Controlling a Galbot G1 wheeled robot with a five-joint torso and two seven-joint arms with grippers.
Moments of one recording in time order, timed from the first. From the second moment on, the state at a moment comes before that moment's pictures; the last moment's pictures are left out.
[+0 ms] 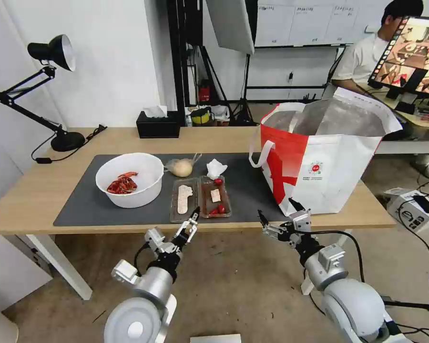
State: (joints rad) left arm 1.46 -1.34 -0.26 -2.21 -1.22 0.11 -0.29; right arm -1.44 1.12 0.41 2.16 0.19 -0.22 0.00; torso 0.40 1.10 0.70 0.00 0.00
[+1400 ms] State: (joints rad) left arm 1.30 -1.36 -0.27 -2.09 -1.28 0.10 -0.33; right arm -1.43 1.13 0.40 2.09 0.18 -0.20 0.00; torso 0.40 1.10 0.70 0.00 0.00
